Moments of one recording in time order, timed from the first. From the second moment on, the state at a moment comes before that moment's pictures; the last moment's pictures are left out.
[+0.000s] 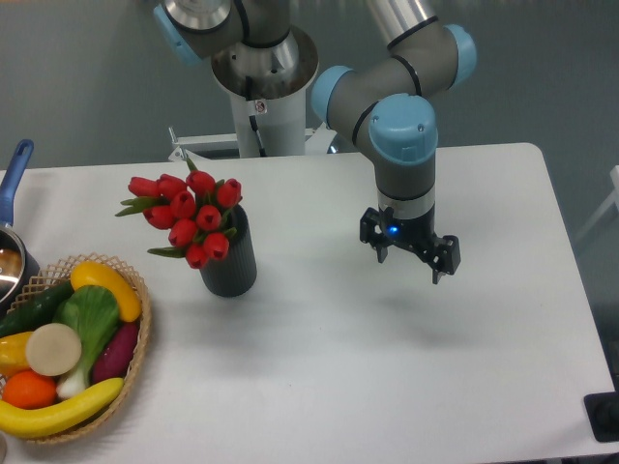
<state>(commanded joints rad) 2.60 -1.87 -1.81 -0.80 1.61 1.14</state>
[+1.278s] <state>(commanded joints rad) 2.63 -1.60 -2.02 -0.64 1.18 0.94</state>
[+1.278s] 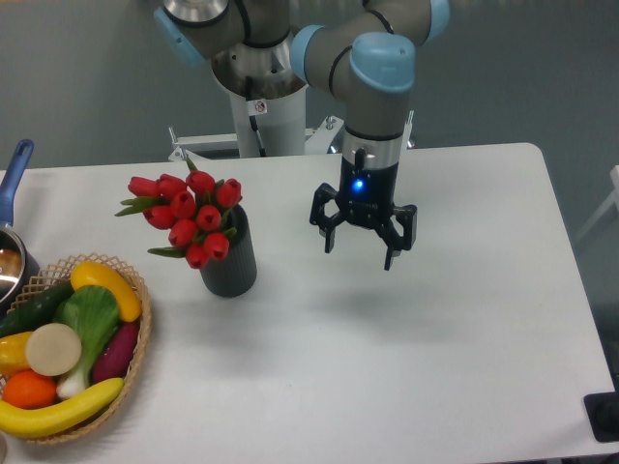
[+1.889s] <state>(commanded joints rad) 2.65 -1.35 -2.25 -0.63 1.08 1.04</state>
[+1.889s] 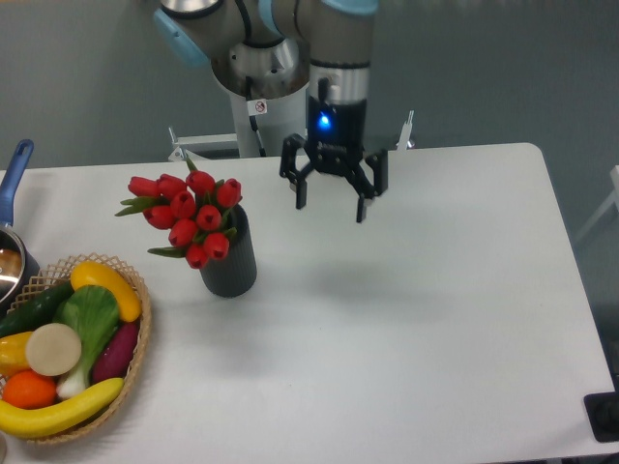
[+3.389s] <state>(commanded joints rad) 2.62 -1.54 -2.29 -0.62 0.50 1.11</state>
